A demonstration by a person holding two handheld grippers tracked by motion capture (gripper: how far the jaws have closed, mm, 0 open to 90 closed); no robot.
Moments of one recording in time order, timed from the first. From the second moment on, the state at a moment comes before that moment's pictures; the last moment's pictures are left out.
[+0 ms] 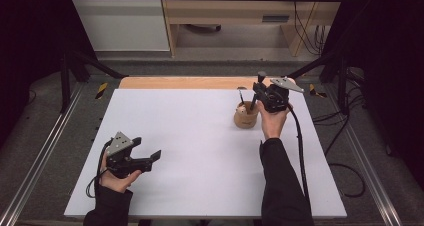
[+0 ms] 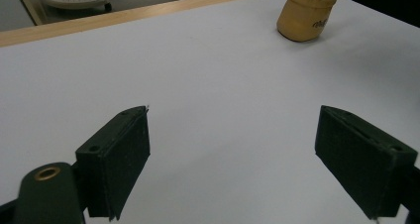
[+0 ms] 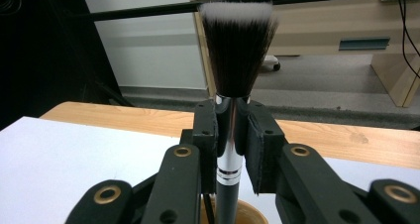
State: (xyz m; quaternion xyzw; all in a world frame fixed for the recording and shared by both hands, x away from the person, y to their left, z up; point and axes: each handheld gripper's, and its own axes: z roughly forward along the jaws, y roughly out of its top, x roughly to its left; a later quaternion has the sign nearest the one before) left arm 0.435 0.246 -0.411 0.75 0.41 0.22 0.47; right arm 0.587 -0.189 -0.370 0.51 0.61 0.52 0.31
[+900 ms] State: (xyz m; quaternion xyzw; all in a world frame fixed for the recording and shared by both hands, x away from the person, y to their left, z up) left arm 0.435 0.246 -0.411 0.76 0.41 0.22 0.47; right arm 0.592 -0.181 -0.400 0.52 0.63 0.49 0.30
